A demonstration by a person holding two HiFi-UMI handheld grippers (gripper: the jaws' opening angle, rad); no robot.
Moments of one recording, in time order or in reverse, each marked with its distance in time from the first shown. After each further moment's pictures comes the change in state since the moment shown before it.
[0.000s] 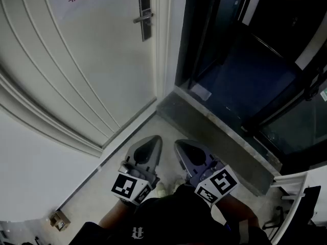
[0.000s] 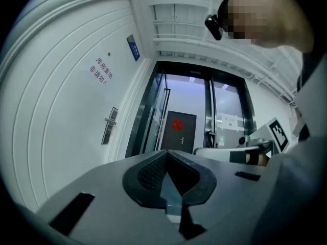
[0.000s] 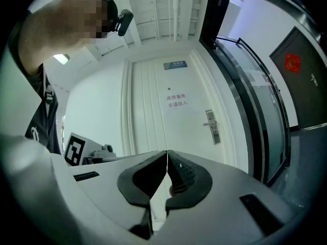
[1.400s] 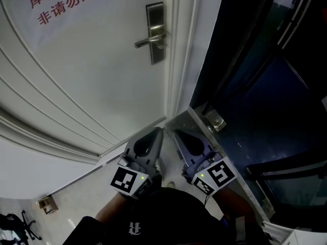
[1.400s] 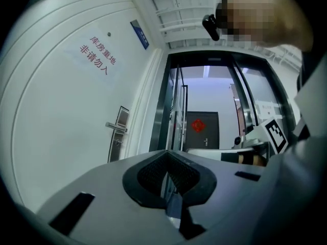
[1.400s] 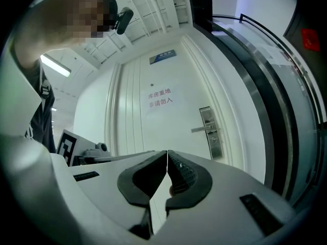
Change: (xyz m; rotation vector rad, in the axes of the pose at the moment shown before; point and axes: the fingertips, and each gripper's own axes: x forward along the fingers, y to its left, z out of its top) left arm 0.244 0.145 0.030 0.073 -0.049 0.213; right arm 0.191 -0.233 0.044 0.000 -0.001 0.210
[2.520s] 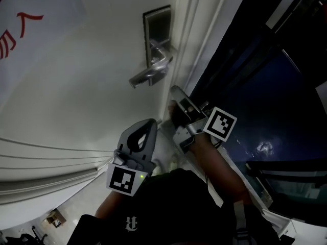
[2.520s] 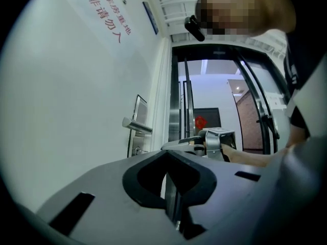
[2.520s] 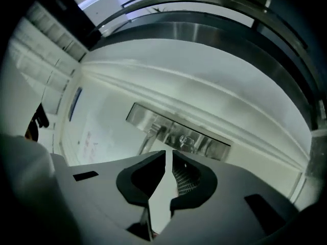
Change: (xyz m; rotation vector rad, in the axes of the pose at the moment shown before) left arm 0.131 0.165 -0.001 0.059 0.021 -0.020; right arm 0.221 -0.217 -0.012 0.848 -0.105 -0.094
